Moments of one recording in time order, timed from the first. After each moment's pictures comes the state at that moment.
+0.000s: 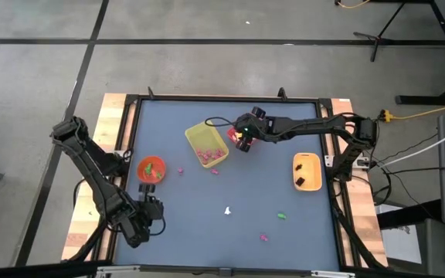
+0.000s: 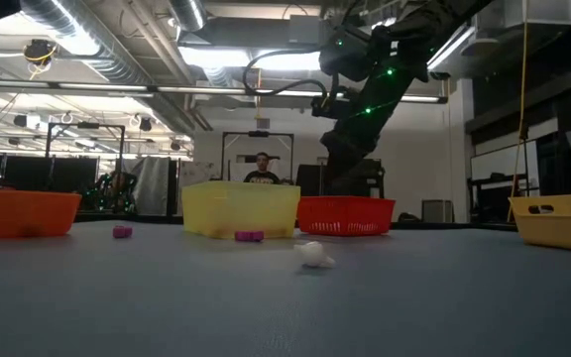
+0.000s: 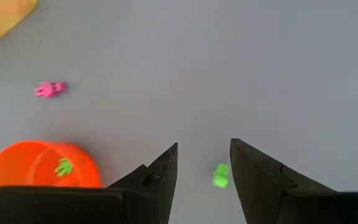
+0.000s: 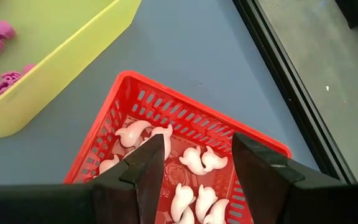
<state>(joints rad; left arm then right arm) -0.89 1.44 1.09 -1.04 -0.33 -0.84 -0.24 1.73 1.11 -0.30 0.37 -0.06</state>
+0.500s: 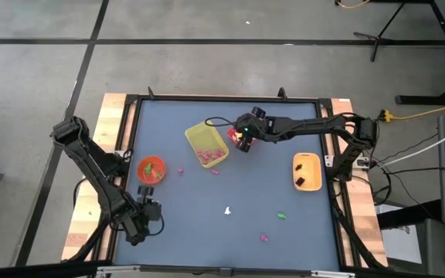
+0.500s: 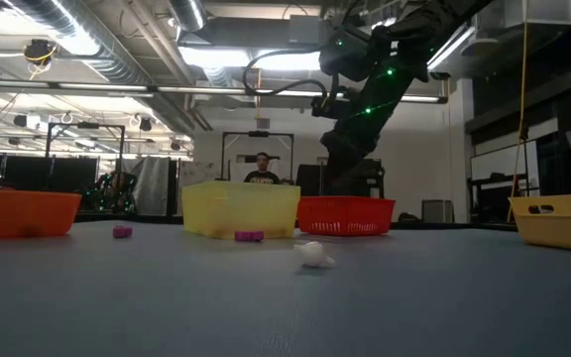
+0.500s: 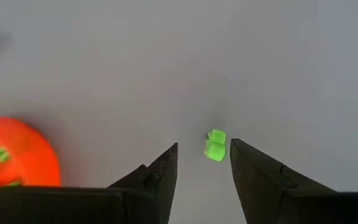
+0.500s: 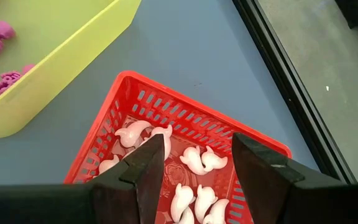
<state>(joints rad) -0.90 1.44 0.91 -0.90 -0.19 -0.83 -0.24 1.73 1.11 -0.30 0.37 -0.06</state>
